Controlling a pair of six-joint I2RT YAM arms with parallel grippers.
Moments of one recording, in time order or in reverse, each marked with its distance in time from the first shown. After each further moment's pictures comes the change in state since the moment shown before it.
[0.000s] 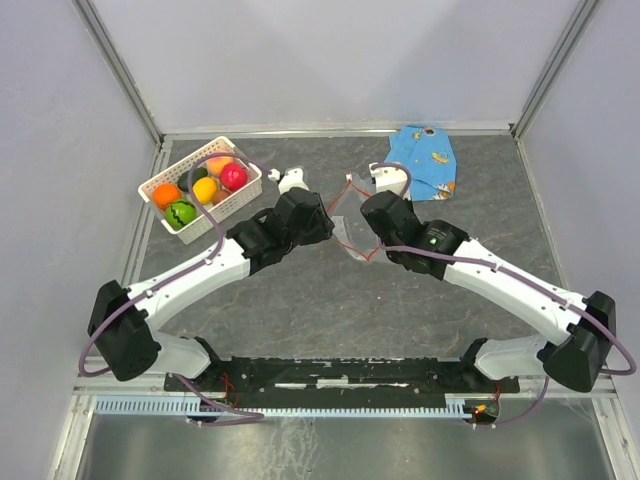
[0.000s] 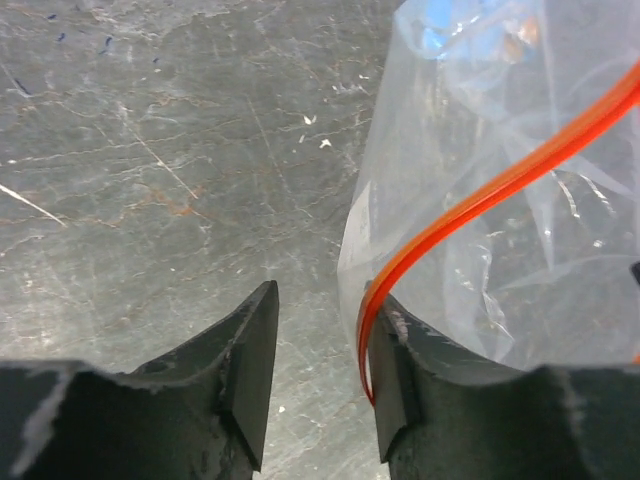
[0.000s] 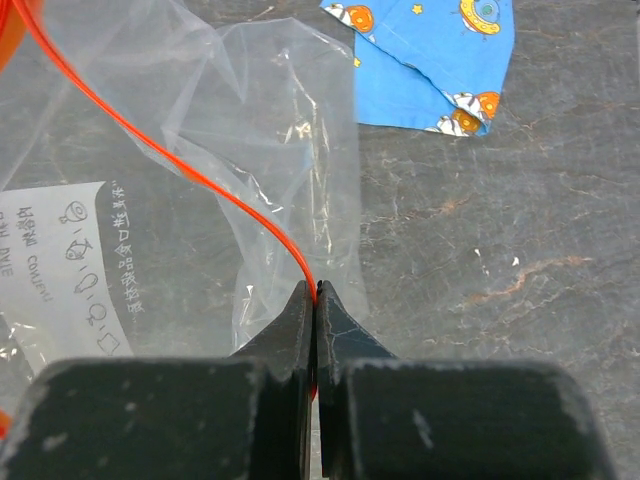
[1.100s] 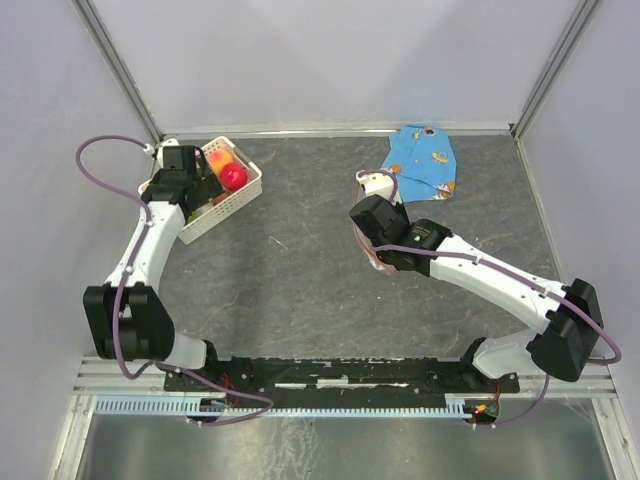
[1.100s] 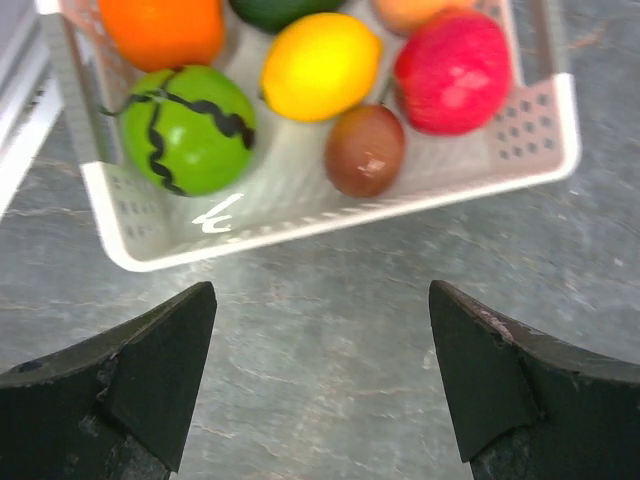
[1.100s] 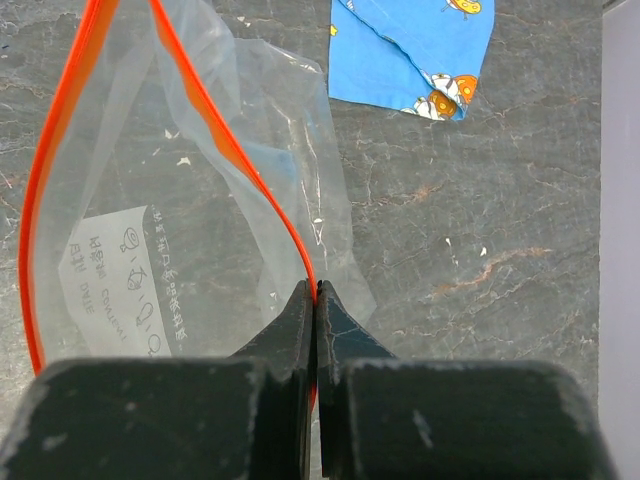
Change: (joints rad) left arm 0.780 0.033 0.092 -0.167 0.068 0.320; right arm 0.000 0.084 -0.019 -0.013 0.062 -0.047
